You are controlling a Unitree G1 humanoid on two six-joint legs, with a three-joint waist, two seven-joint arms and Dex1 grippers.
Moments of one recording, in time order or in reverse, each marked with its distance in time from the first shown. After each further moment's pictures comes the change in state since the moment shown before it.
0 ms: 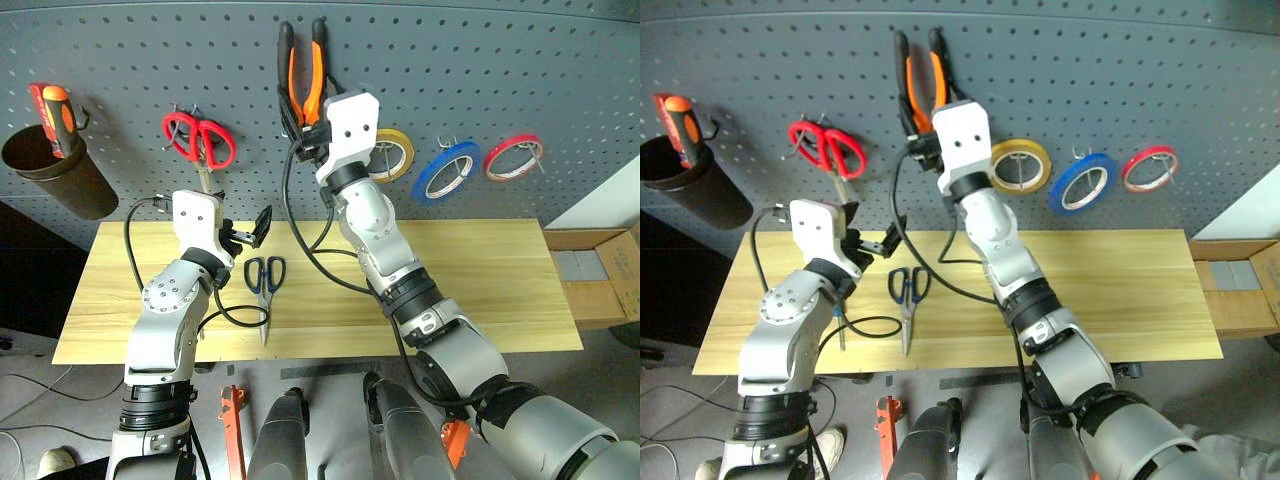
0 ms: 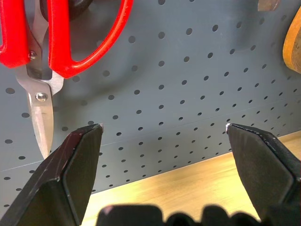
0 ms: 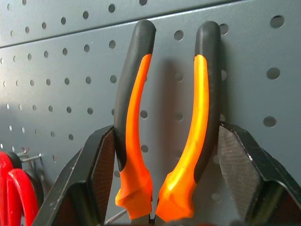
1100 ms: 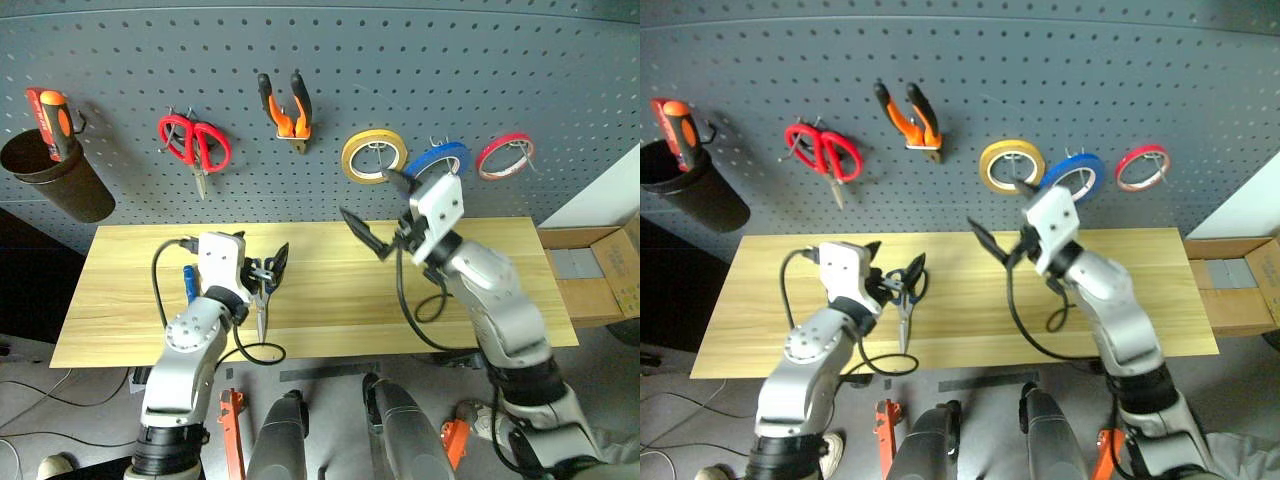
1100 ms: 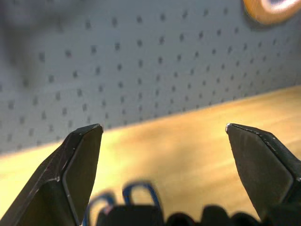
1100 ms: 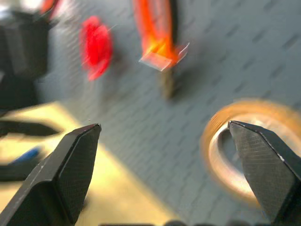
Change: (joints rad) left arm 0.243 -0.107 -0.108 -0.124 0.070 0.037 0.100; right arm 0.652 -0.517 -0.003 -0.955 0.207 0.644 0.595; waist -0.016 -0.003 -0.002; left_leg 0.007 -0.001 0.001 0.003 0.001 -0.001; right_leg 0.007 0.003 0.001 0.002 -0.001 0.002
